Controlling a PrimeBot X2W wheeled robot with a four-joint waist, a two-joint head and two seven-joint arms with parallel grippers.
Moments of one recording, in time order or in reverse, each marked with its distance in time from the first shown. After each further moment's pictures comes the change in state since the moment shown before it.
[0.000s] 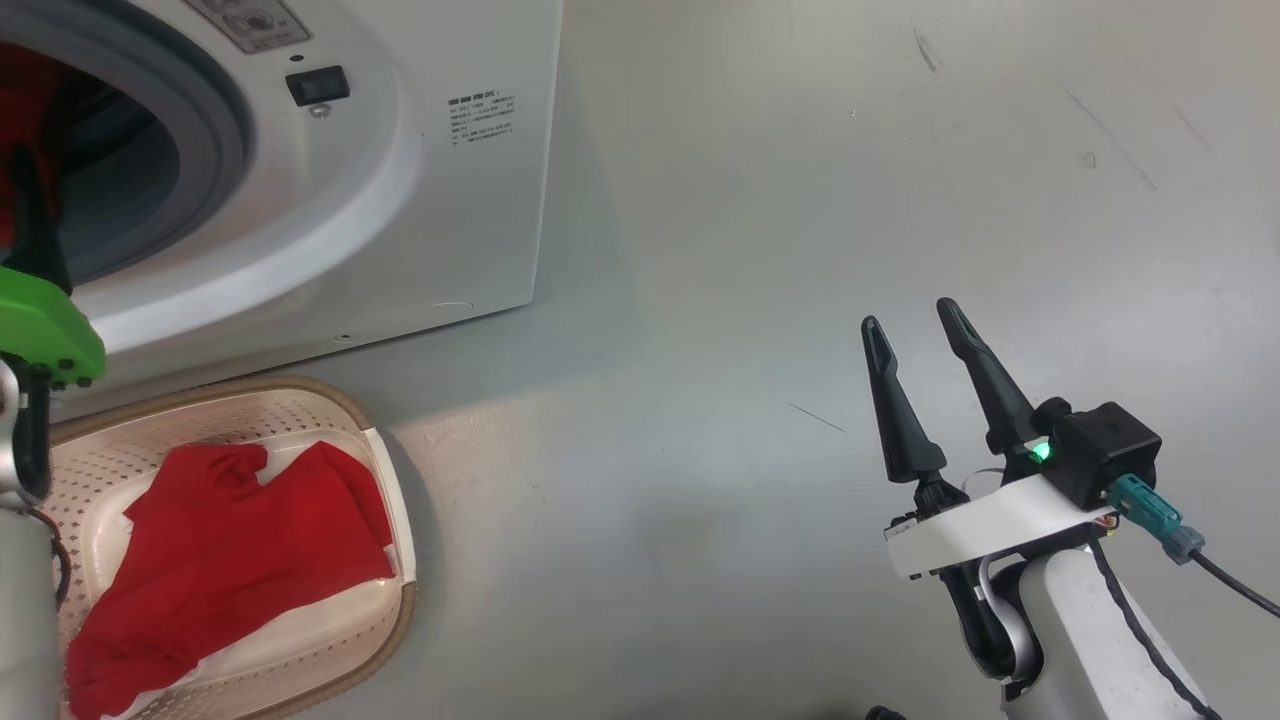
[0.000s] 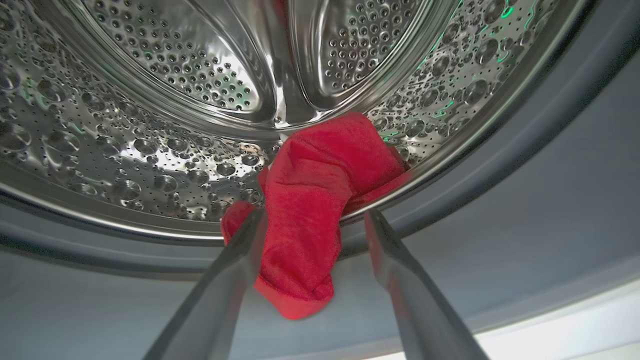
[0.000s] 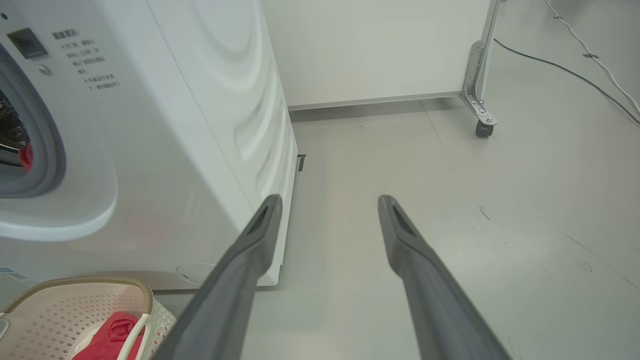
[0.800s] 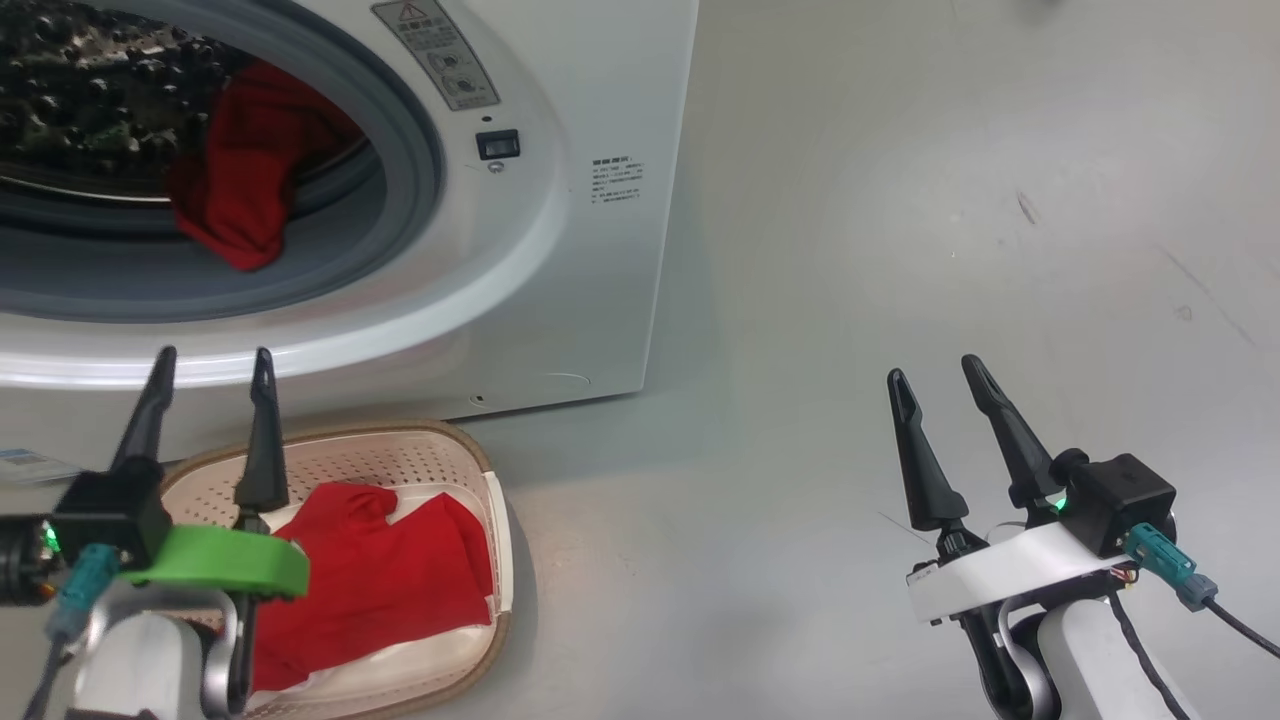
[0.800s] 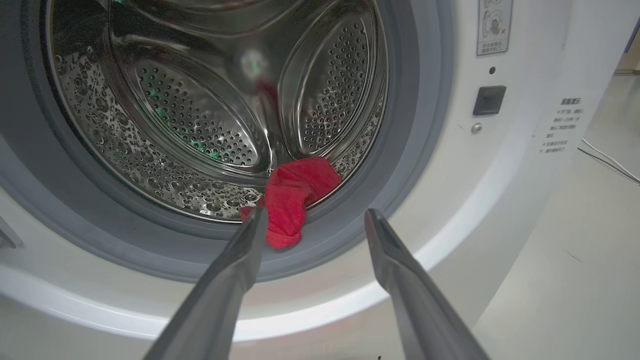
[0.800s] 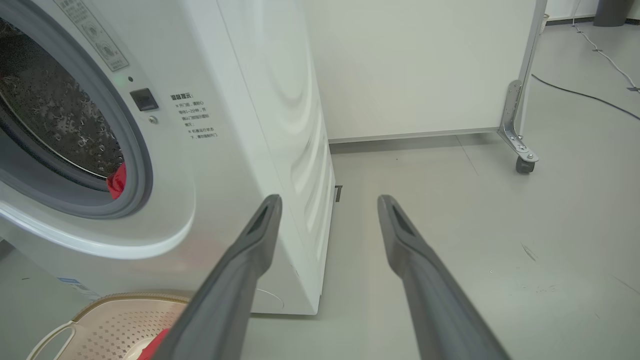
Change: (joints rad) left arm 0.401 -0.157 -0.107 -0.188 0.059 -0.026 -0.321; right arm 0.097 -0.010 -0.030 -0.011 -0.001 0.000 0.000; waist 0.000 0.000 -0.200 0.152
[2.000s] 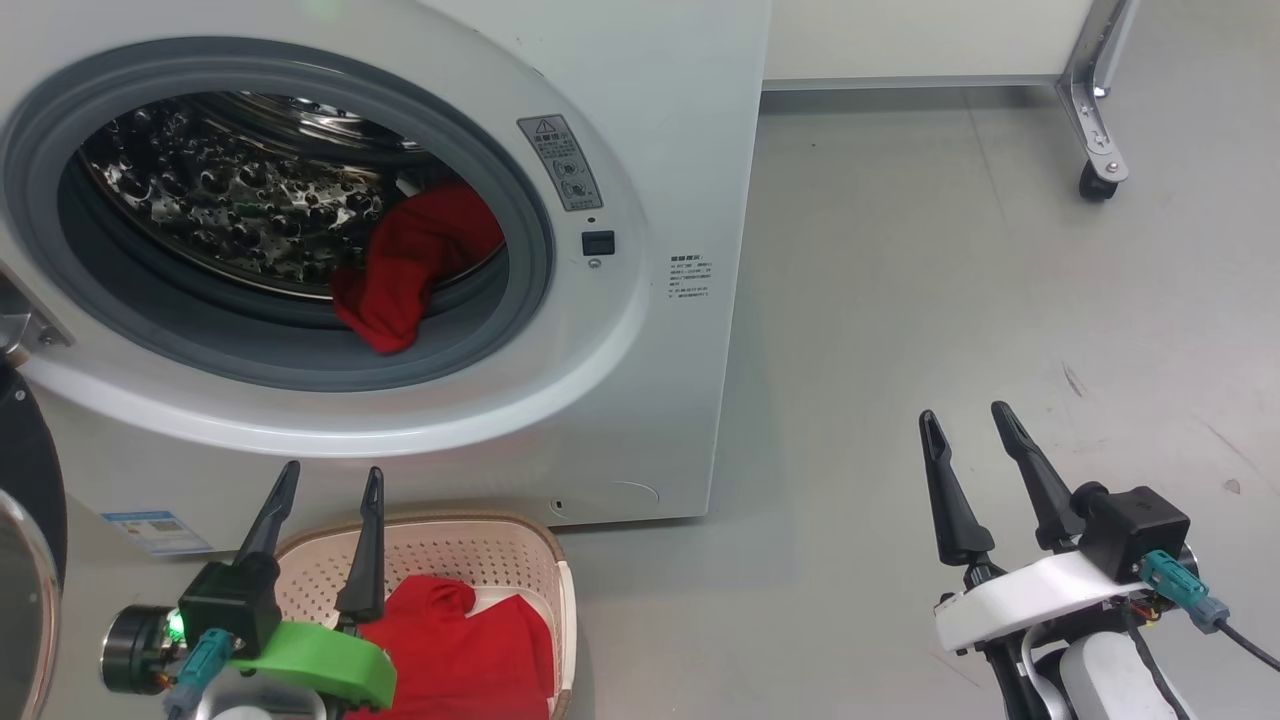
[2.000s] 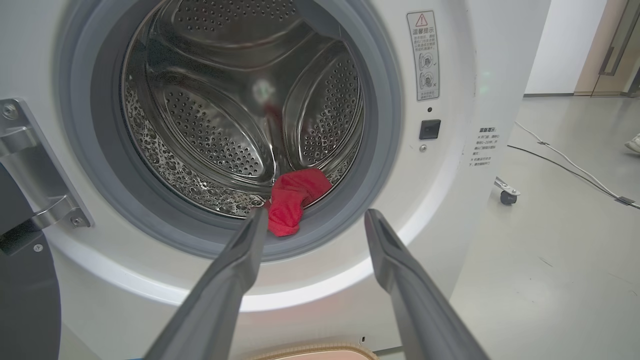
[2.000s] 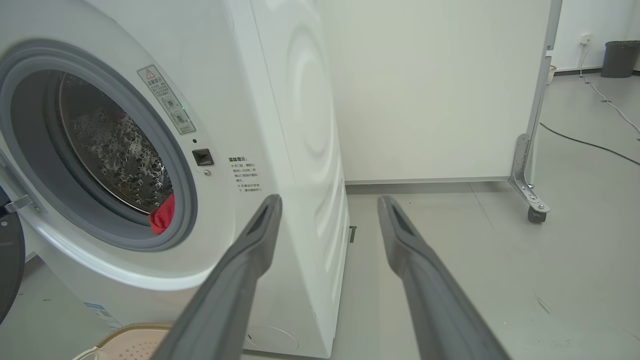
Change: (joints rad) left arm 0.112 -0.048 -0.079 0.053 0.002 -0.028 -0.006; right arm 0.037 -0.009 -0.043 0.065 0.008 0.000 0.000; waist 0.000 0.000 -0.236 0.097
